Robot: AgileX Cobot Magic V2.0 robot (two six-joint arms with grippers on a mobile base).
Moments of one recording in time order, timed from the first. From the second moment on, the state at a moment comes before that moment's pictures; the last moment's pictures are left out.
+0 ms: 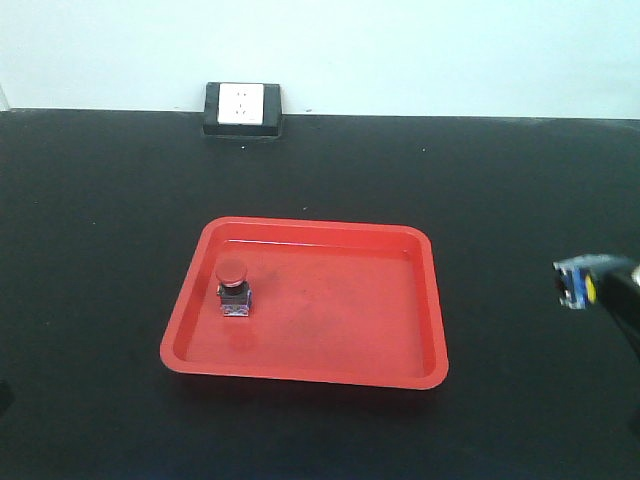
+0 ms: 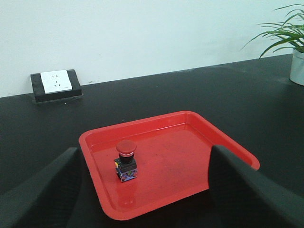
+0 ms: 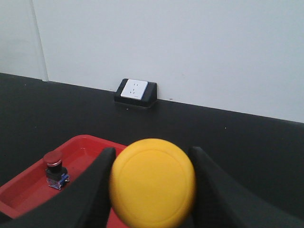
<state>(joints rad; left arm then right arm) -0.42 0.21 -0.38 -0.19 0.38 0.09 0.35 0.45 -0.46 0.09 0.21 -0.09</state>
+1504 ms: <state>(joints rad) -0.42 0.21 -0.38 -0.19 0.38 0.09 0.35 1.84 -1.17 0.16 0.48 -0.13</state>
